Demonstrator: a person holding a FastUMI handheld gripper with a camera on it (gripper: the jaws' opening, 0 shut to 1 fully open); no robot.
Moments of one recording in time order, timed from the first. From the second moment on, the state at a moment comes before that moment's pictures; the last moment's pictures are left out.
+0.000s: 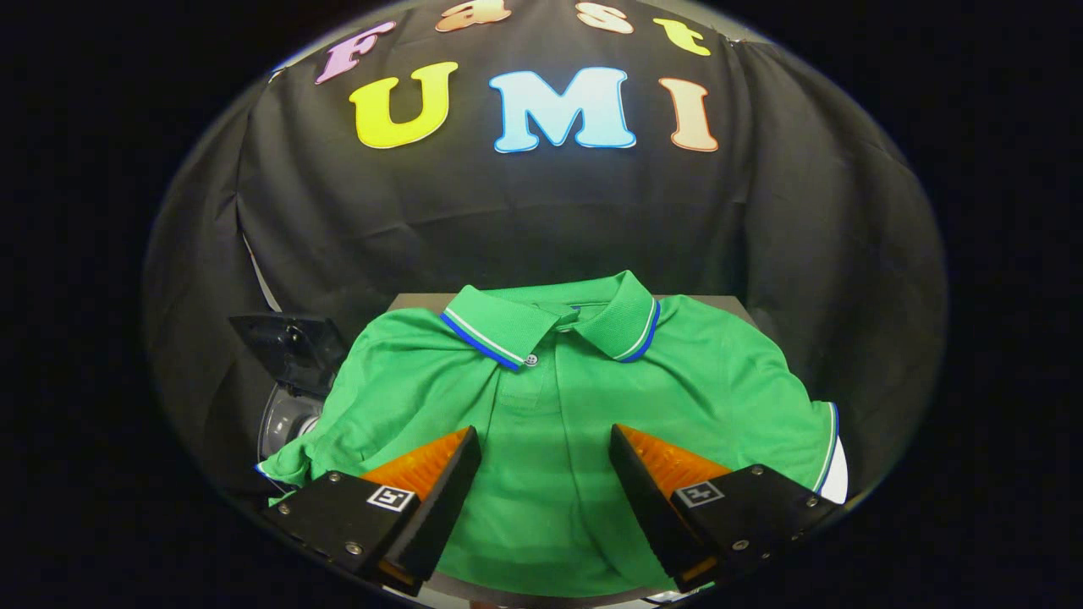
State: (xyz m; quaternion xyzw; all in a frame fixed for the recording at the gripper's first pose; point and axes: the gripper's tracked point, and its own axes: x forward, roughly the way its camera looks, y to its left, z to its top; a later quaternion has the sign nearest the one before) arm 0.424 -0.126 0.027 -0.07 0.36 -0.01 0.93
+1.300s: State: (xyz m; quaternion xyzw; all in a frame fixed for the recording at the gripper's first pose) arm 0.431 -0.117 0.067 -0.10 0.32 -0.06 0.94
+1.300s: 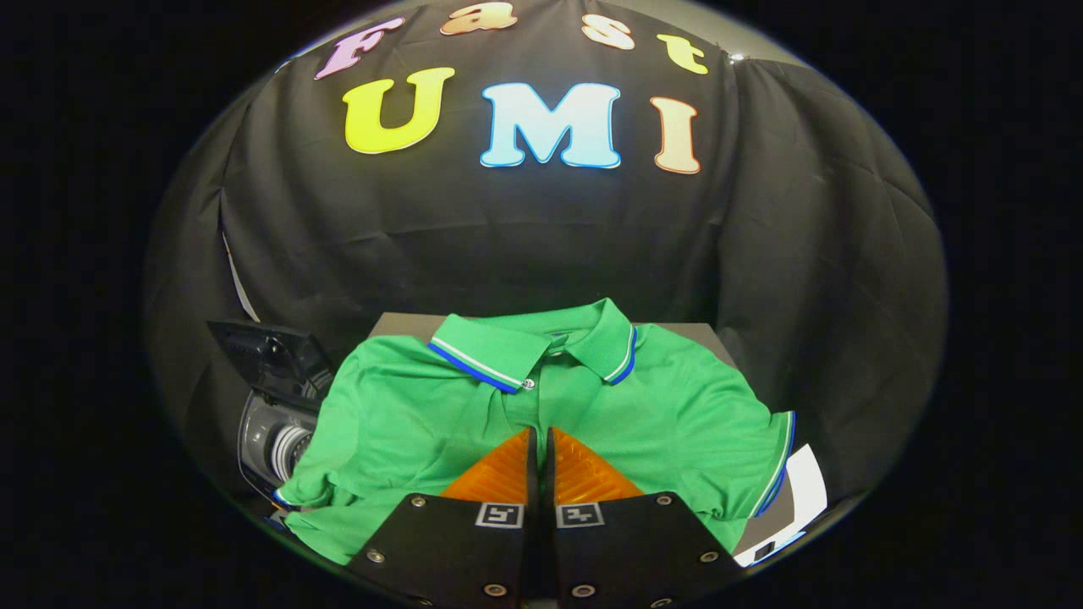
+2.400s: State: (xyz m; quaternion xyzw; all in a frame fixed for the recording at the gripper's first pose) arm 0.409 0.030 0.169 -0.11 0.24 -0.09 0.96
